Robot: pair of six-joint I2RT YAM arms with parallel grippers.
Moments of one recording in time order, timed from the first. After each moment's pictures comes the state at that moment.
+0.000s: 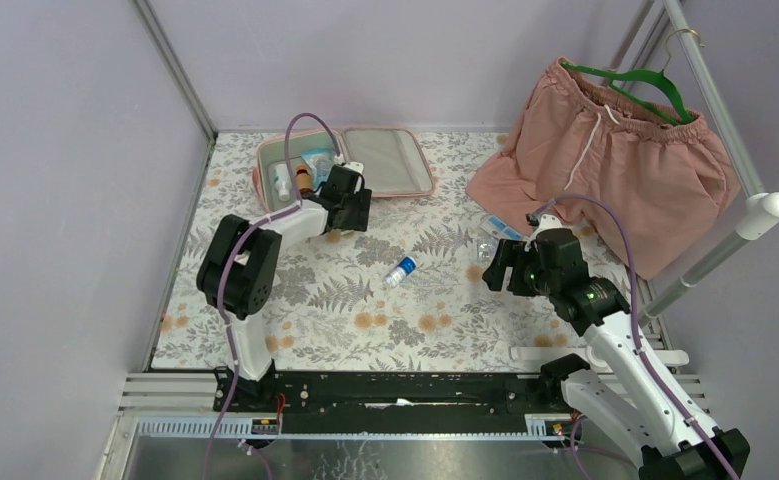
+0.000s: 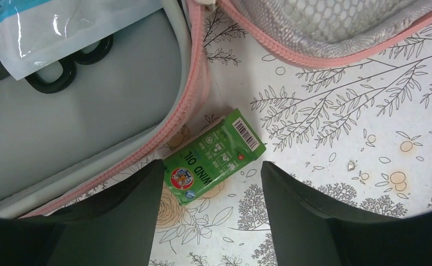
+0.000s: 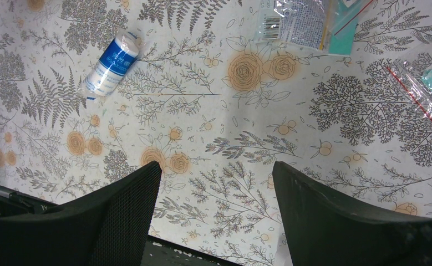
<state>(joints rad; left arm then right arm) -0.39 1.88 1.19 -0.19 -0.12 -0.20 0.36 0.77 0.69 -0.66 -0.07 0.44</state>
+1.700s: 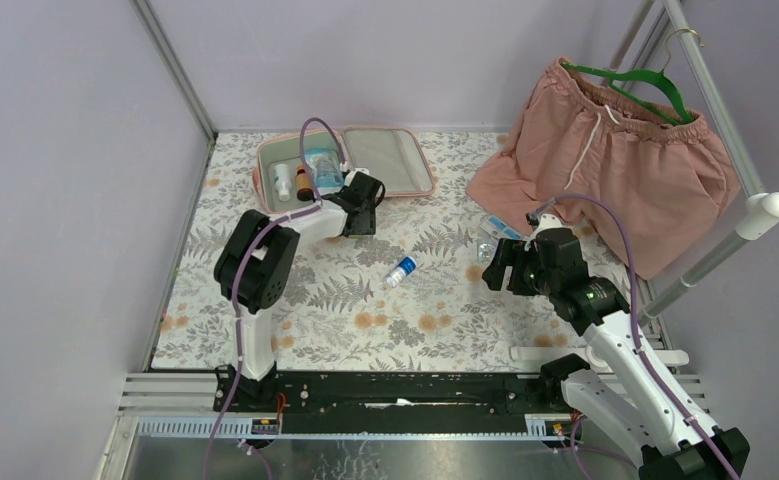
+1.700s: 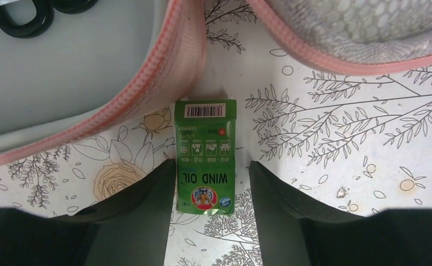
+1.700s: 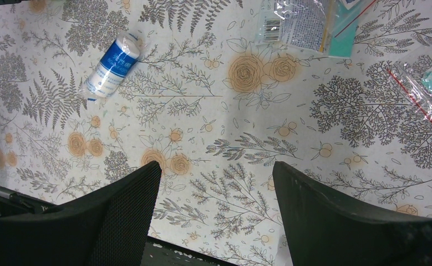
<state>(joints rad) -0.47 1.98 1.27 -0.29 -0.32 -0.43 0.36 0.78 0.69 -0.65 -0.07 0.44</state>
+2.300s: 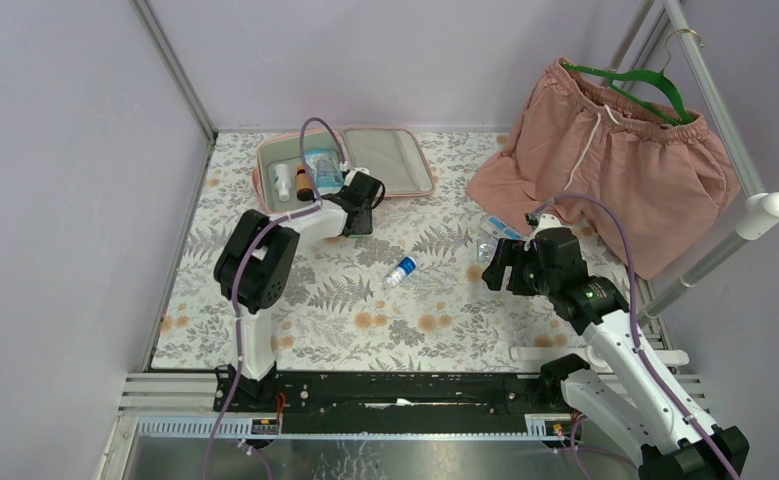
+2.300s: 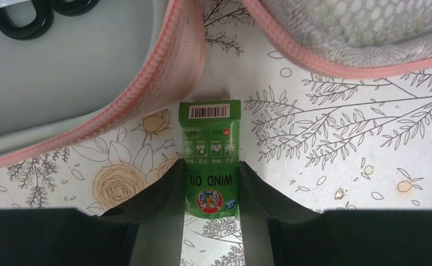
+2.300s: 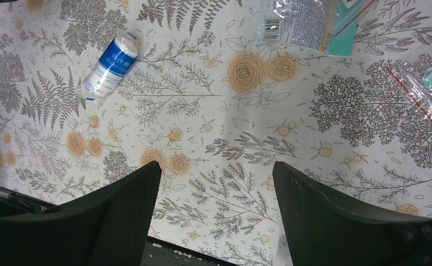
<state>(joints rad) -0.47 1.98 1.27 -0.29 -0.32 -0.44 0.36 0.78 0.69 -0.65 -0.07 0.44</state>
